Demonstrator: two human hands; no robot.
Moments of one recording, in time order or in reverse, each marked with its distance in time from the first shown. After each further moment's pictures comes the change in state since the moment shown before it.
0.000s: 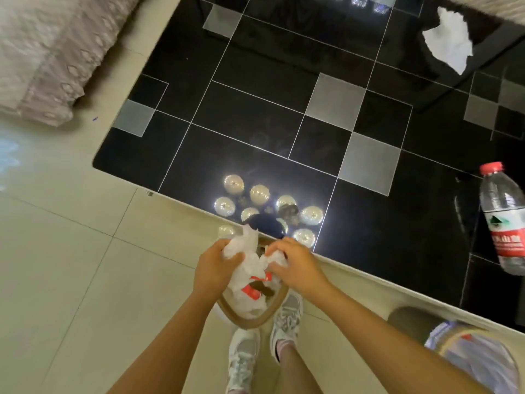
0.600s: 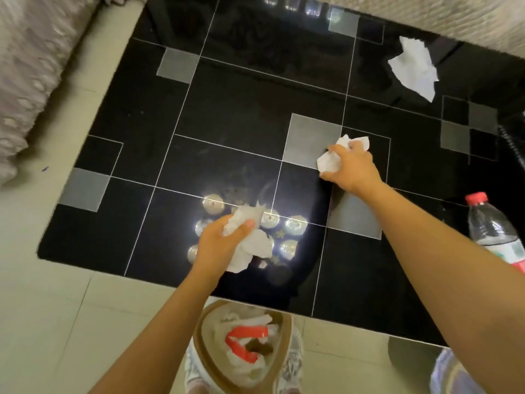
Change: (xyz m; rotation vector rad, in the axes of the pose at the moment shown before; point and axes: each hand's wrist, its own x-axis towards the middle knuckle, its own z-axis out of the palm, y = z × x) left_hand 0.111 0.144 -0.021 -0.255 -0.129 0.112; right_hand 0.185 0.017 -0.241 -0.449 0.354 0.359
